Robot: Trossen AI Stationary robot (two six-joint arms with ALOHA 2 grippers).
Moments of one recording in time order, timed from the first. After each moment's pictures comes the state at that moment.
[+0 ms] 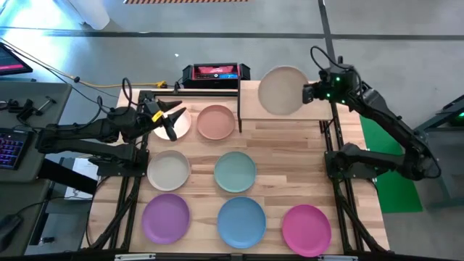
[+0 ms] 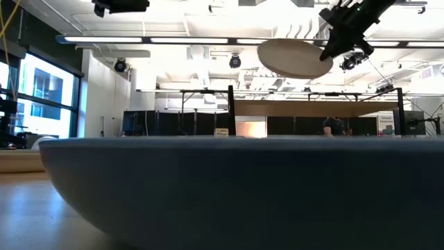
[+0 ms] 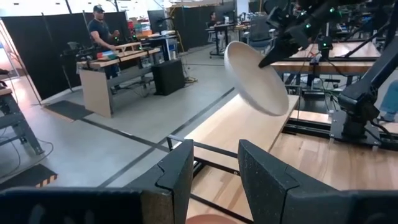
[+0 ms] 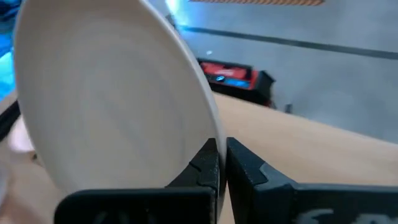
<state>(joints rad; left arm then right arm) 0.04 0.66 0.72 -0.11 -0.58 0.09 -0.86 0.92 1.03 -0.68 0.02 0.31</state>
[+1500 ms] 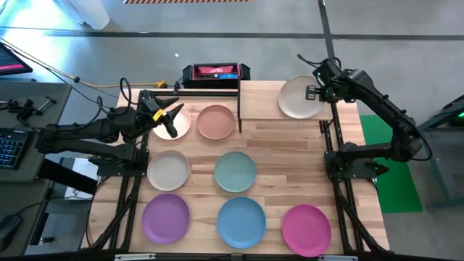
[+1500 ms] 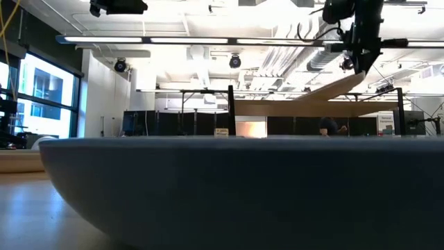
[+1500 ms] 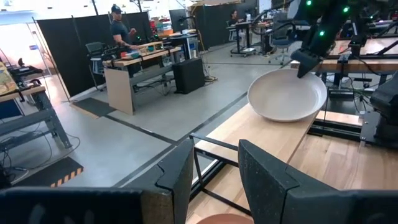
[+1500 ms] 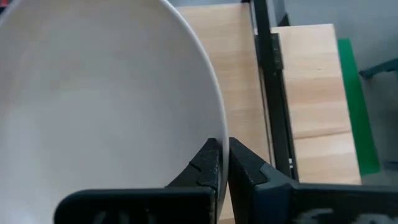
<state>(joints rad) 0.04 0.66 0.72 -0.11 -0.67 0.11 -0.88 1.20 1.27 -1.31 0.34 0.73</state>
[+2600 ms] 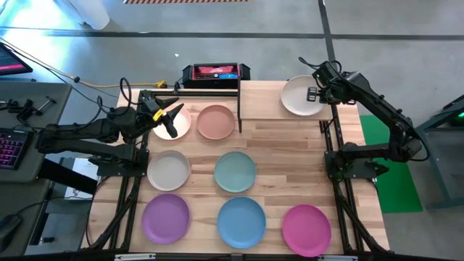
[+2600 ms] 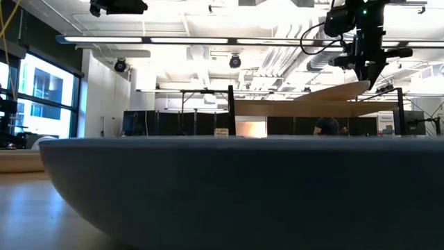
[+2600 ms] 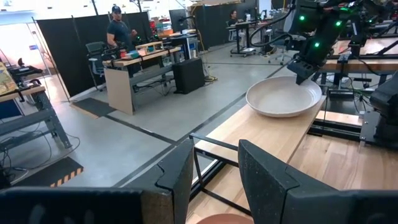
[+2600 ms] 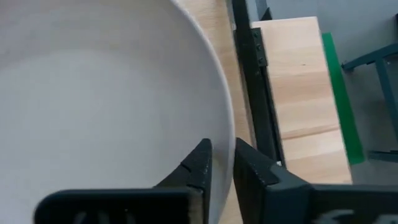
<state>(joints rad) 0.04 0.66 0.72 -0.11 -0.67 0.11 -0.94 1.20 1.17 -1.25 0.37 0.72</state>
